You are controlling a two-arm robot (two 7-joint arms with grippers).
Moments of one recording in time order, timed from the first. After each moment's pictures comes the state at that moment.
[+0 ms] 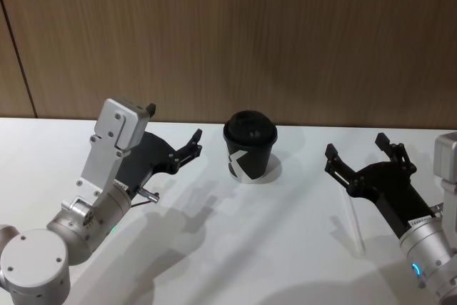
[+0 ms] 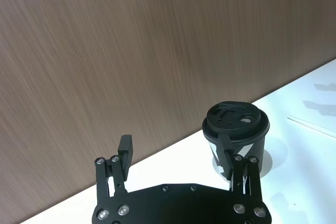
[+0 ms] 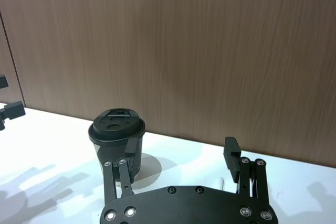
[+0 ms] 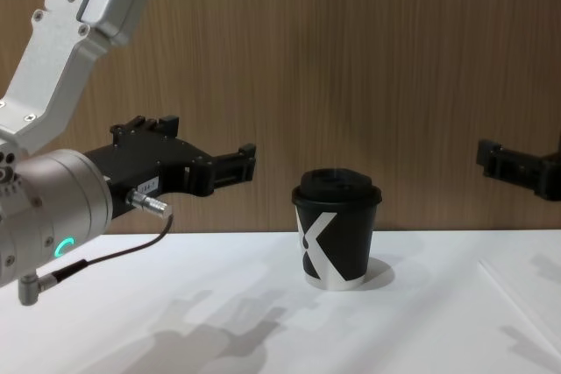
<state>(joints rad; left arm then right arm) -0.24 0.38 0.45 -1.63 -0.20 0.01 -0.01 -0.01 0.34 -0.23 -1.77 0.29 0.03 0.07</state>
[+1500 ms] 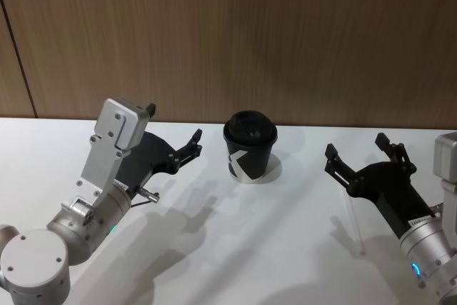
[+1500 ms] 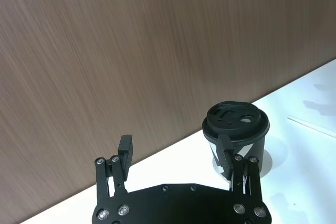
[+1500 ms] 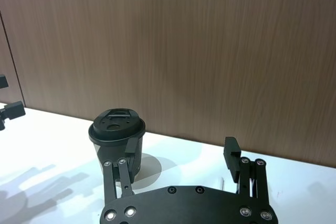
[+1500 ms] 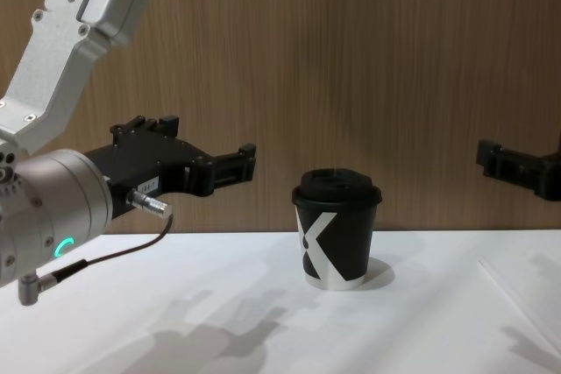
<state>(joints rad) -0.24 0.38 0.45 -1.63 -0.20 0.01 -0.01 -0.01 0.34 -0.23 -1.77 0.29 0.03 0.07</state>
